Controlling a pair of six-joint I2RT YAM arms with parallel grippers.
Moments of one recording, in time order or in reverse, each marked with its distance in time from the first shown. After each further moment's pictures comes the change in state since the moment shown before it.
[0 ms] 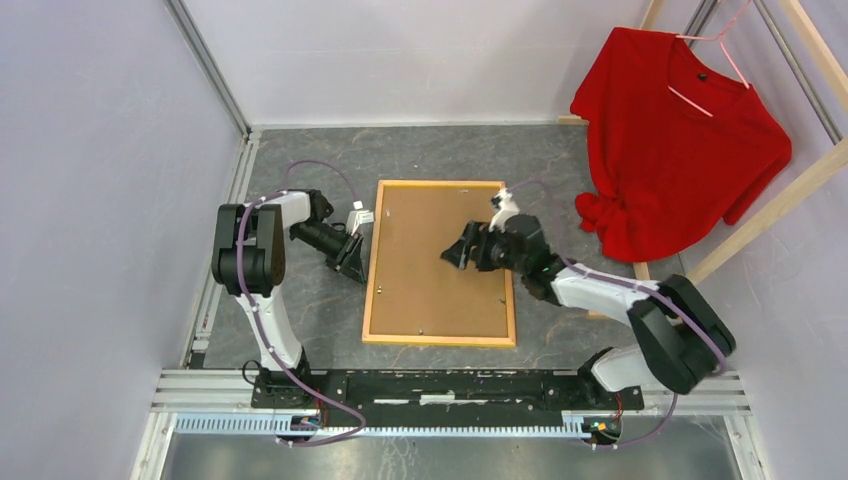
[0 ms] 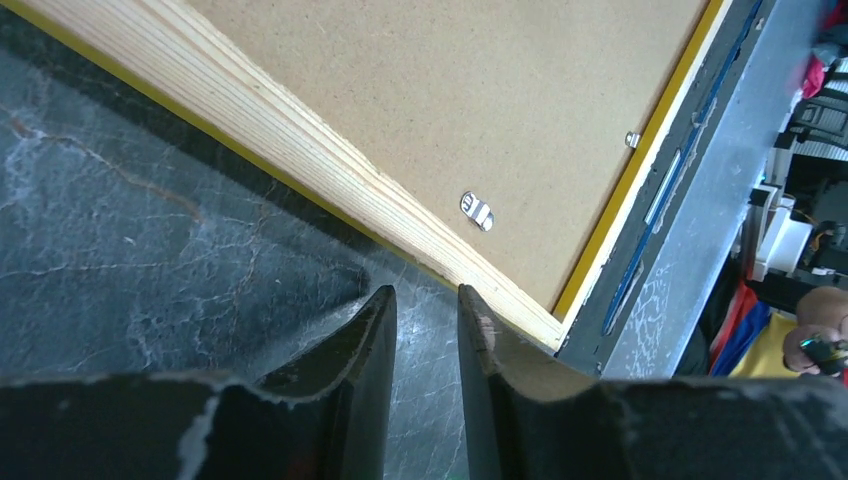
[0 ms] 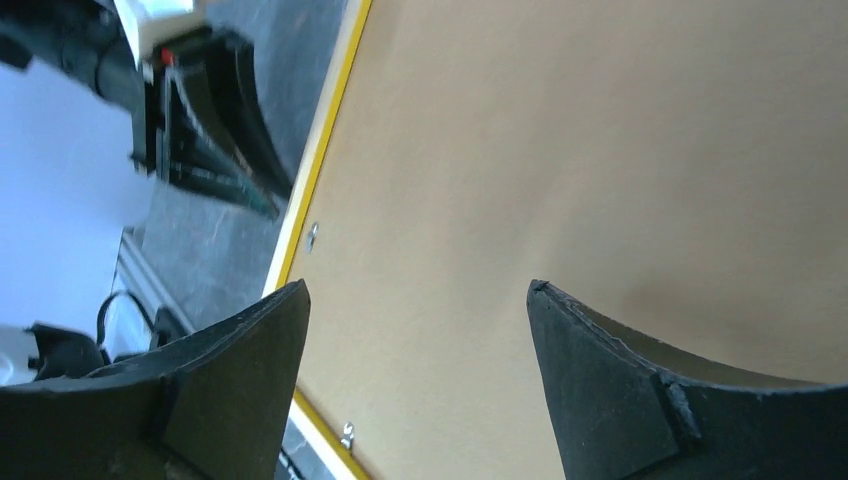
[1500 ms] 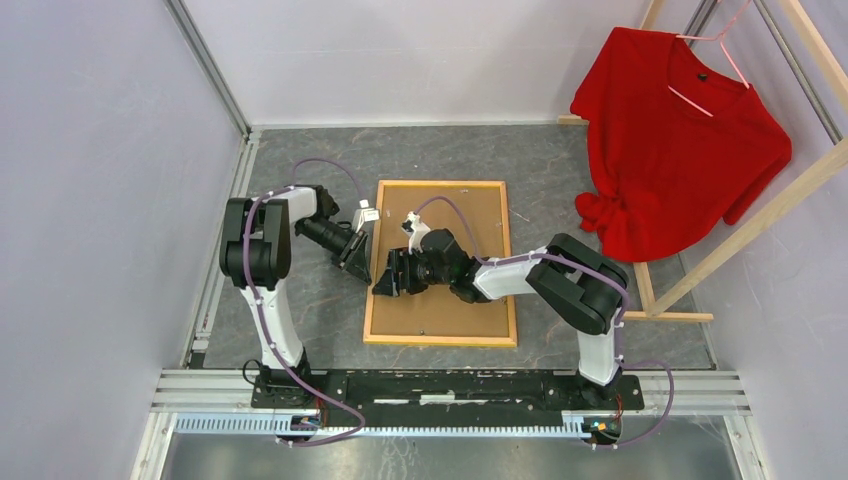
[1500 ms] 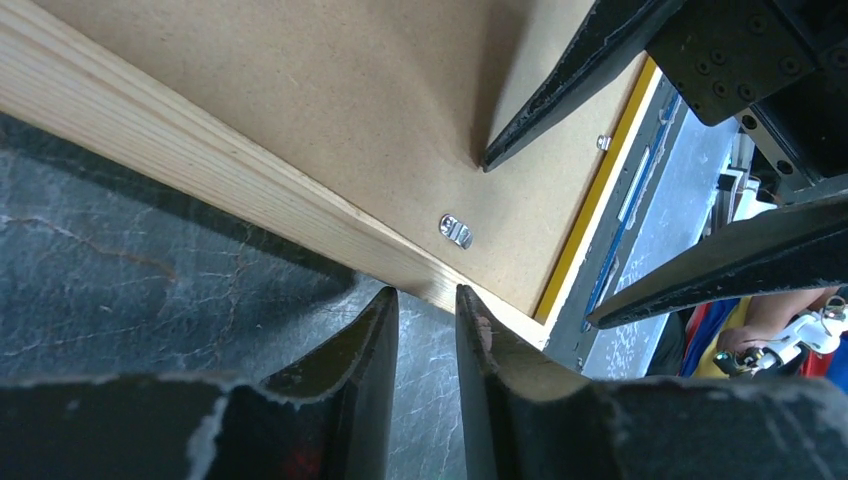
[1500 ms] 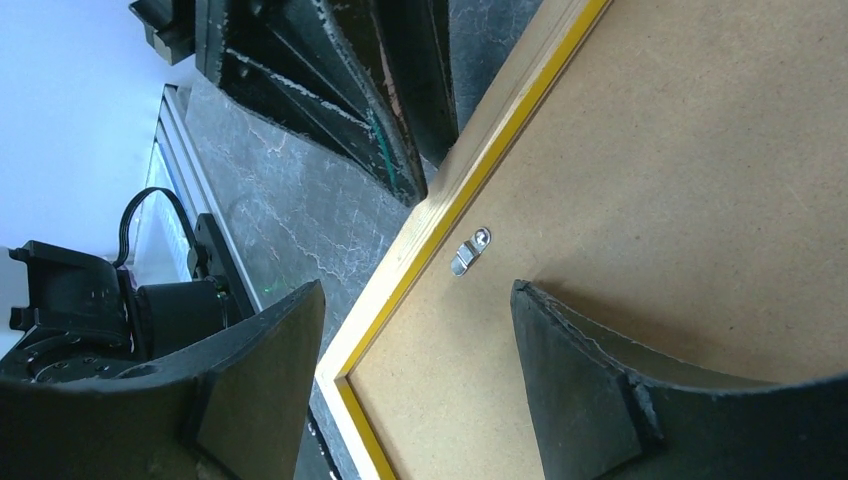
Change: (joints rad) left arm -0.032 0.074 0.069 -0.071 0.046 0.029; right arm 0.368 0.562 0.342 0.177 -0.092 0.085
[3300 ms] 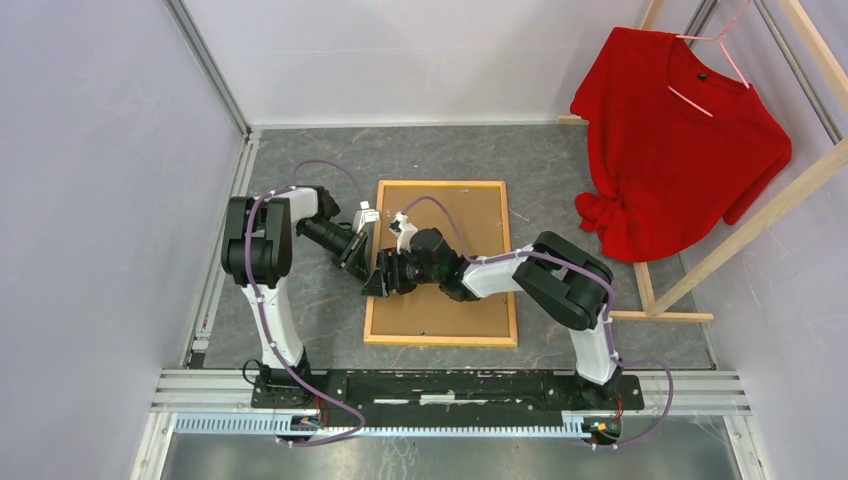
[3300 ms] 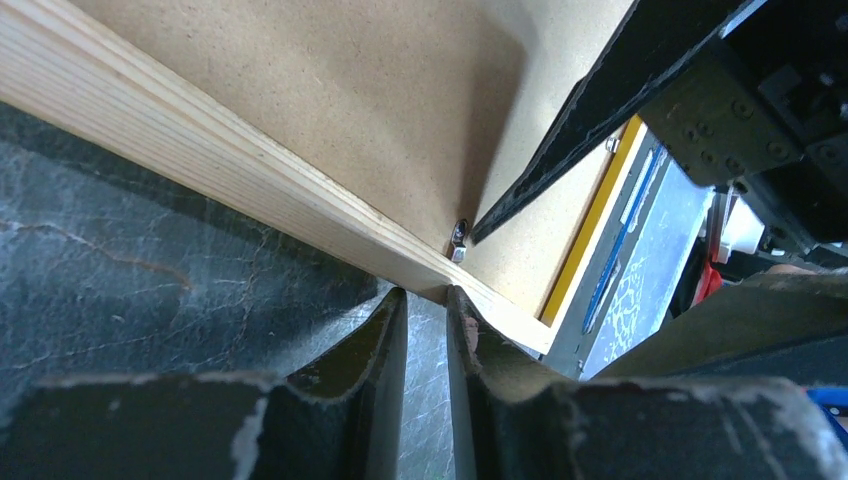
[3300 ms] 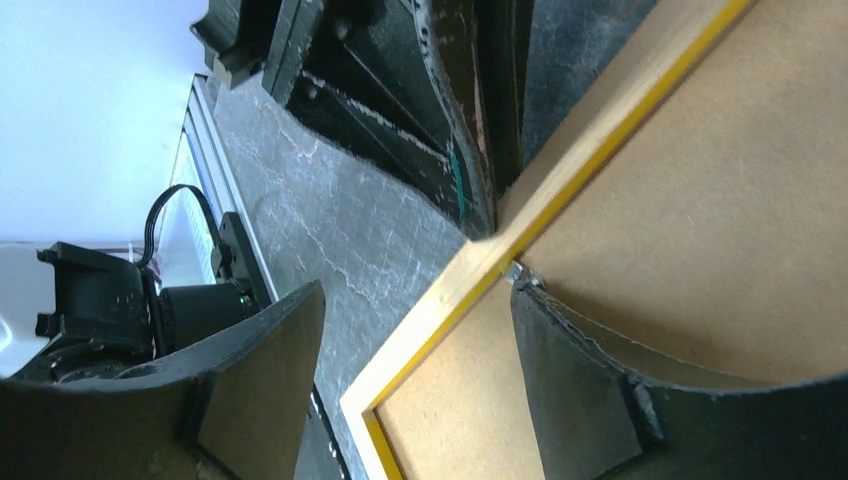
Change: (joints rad) left arm -0.002 0.024 0.002 0.014 -0.006 -0.016; right arm 0.017 0.087 0.094 0.023 -0.038 0.016
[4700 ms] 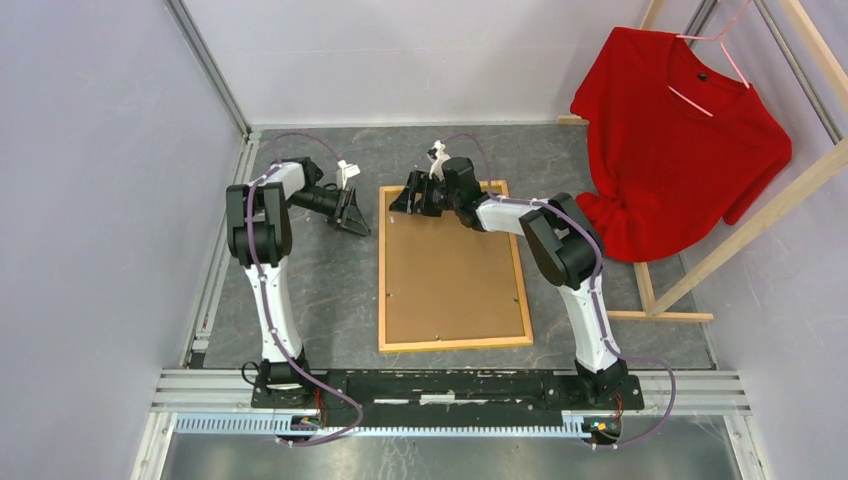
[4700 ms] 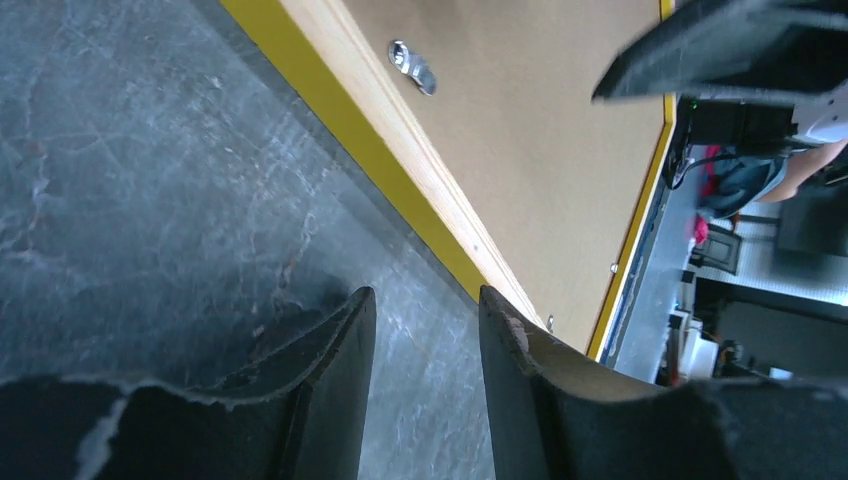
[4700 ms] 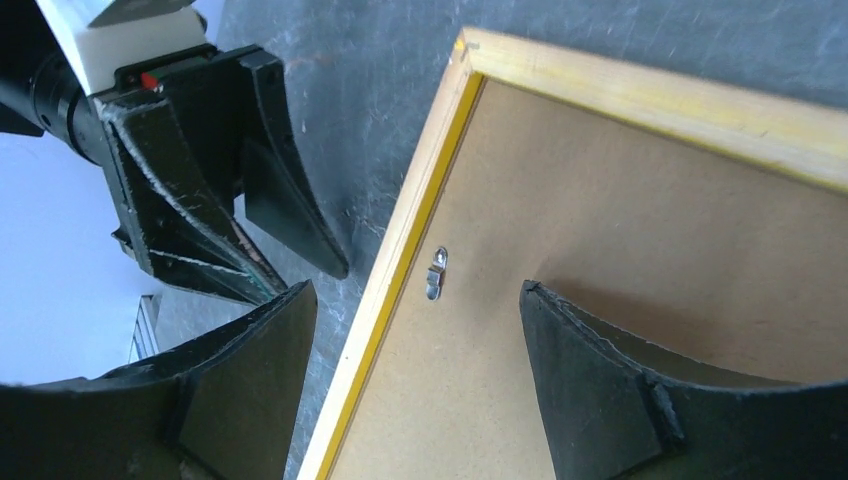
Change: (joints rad) left arm 0.117 0.225 0.419 0.015 0.154 -0.176; right arm -0.369 0.213 0.425 -0.191 -0.078 -0.096
